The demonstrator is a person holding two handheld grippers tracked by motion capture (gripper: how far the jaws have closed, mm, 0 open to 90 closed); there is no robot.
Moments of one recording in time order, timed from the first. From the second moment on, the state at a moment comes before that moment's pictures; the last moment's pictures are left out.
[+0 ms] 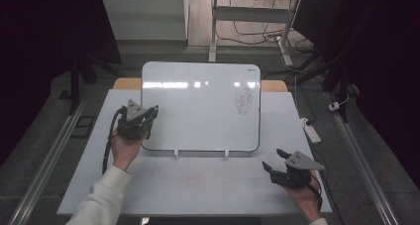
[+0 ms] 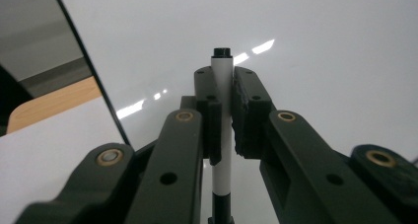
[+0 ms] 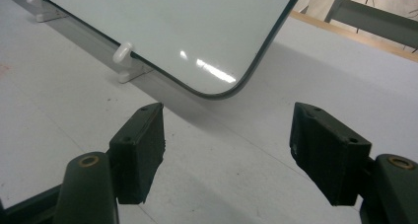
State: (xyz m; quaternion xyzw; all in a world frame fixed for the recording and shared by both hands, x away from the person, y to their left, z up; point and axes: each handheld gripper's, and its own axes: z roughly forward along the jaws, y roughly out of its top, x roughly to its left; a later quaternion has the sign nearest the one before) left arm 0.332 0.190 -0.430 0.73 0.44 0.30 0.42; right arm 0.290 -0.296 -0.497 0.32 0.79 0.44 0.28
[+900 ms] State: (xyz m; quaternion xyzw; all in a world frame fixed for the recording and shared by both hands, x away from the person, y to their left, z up) left arm 0.308 0.092 -0.411 0.77 0.30 0.18 0.53; right arm 0.289 -0.221 -0.472 0.30 0.81 0.46 0.21
